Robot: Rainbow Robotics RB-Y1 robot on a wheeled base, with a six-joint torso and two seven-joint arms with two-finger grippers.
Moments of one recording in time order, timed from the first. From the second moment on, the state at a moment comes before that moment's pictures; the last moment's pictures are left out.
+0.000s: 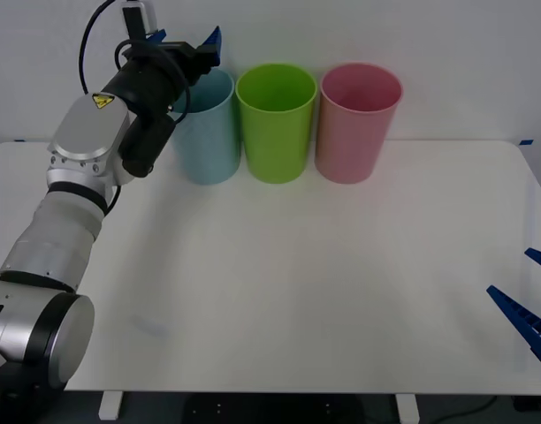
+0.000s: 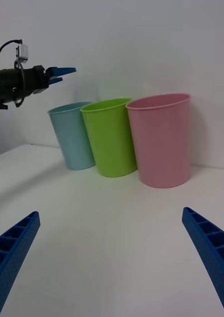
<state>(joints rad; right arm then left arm) 0.35 -0.40 -0.52 -1.66 0.96 -1.22 0.00 -0.88 0.25 0.06 -0.94 -1.50 -0.18 0.35</state>
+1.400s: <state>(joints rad) 0.35 -0.40 -0.52 -1.66 0.96 -1.22 0.00 -0.33 0.55 0.06 -1.45 -1.09 -0.66 0.28</state>
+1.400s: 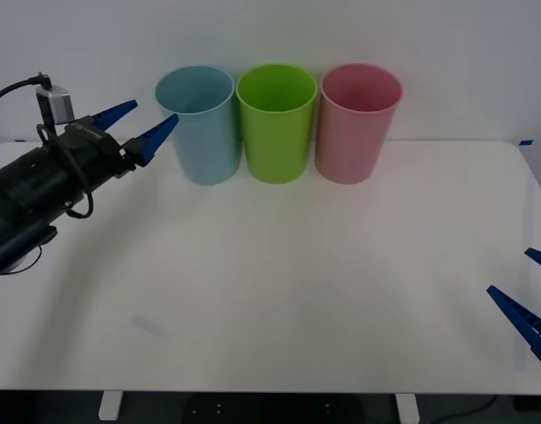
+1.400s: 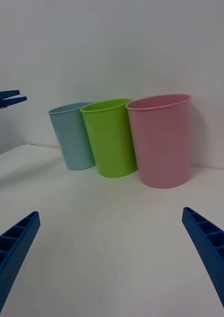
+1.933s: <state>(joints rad) 0.35 -0.40 -0.52 -1.66 0.96 -1.22 0.00 -0.09 0.59 0.32 -1.54 -1.08 -0.91 0.26</state>
